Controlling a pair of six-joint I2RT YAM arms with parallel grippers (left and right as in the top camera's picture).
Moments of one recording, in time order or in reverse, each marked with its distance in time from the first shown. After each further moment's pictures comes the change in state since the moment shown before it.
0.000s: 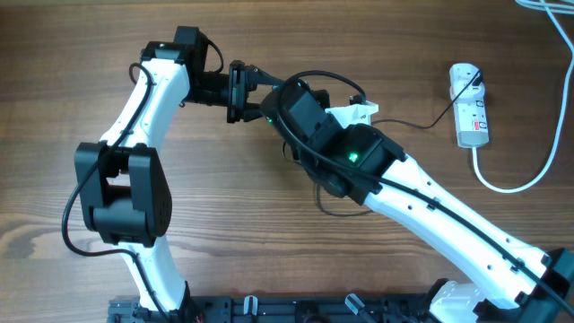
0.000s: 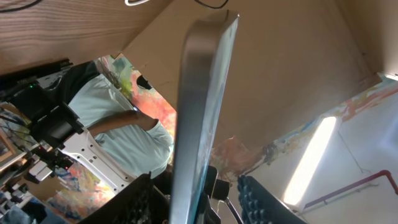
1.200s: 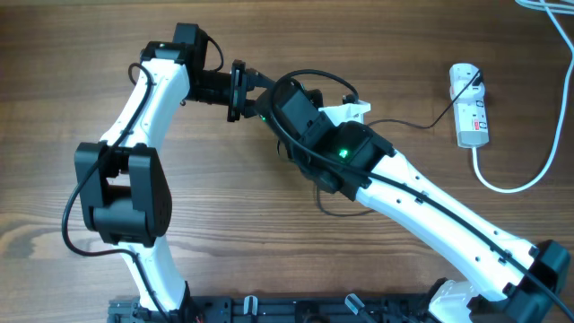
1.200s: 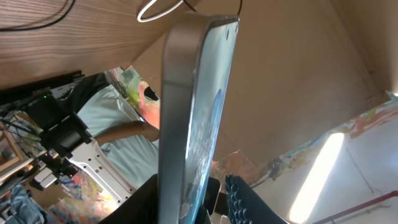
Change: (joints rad) left arm 0.000 0.000 0.000 0.057 -0.069 -0.074; right arm 0.000 0.035 0.000 0.026 -0.013 0.000
